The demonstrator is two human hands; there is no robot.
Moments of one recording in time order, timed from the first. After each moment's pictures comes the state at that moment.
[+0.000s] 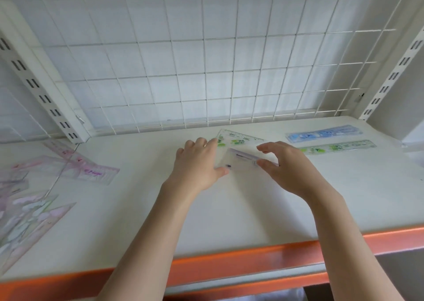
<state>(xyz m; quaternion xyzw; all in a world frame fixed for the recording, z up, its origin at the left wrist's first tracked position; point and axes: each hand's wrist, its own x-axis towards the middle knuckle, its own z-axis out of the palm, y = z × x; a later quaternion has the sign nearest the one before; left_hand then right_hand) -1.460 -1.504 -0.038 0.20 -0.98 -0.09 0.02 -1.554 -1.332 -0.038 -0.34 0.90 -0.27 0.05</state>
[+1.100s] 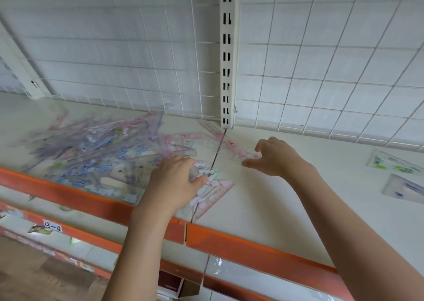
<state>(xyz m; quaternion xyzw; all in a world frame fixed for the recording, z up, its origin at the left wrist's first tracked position) -1.190 -1.677 -0.029 0.44 -0.89 -0.13 0.04 -1.400 -1.607 -0.030 -0.48 0.86 -0.06 0.12</state>
